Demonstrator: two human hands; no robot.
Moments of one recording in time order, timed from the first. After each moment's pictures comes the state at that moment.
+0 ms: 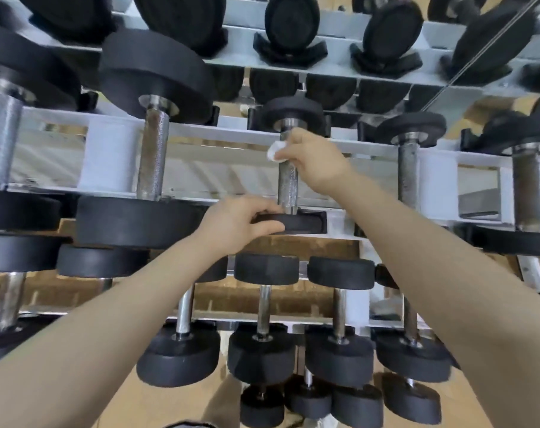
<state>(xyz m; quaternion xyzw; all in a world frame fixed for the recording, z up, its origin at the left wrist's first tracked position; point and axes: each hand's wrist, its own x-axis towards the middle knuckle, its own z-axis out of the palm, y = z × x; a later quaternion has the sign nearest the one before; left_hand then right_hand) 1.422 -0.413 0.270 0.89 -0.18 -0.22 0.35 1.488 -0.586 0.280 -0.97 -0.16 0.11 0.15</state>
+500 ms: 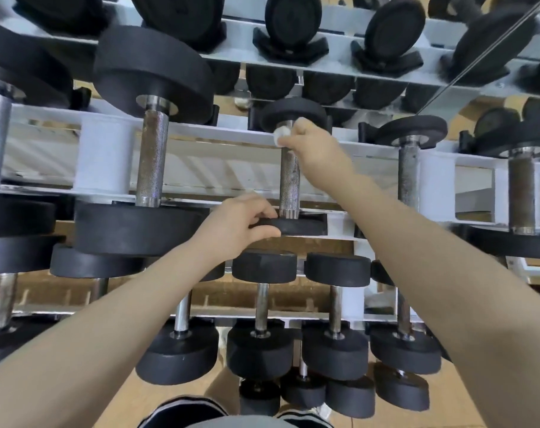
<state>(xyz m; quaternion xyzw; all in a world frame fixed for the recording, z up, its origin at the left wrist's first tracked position) 1.428 -0.404 0.267 0.87 -0.19 -0.25 0.39 1.502 -0.577 0.282 -0.96 -0.06 0.09 0.24</state>
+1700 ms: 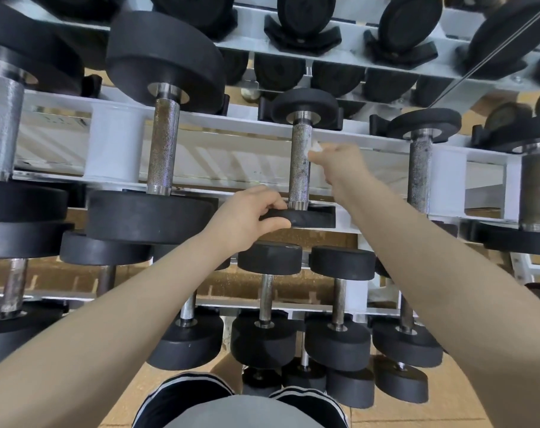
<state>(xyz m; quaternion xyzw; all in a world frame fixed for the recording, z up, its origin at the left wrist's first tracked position) 1.424 -0.403 0.263 0.86 -0.19 -0.23 0.41 1.473 -0.562 0.295 -0.73 0.36 0.13 0.56</state>
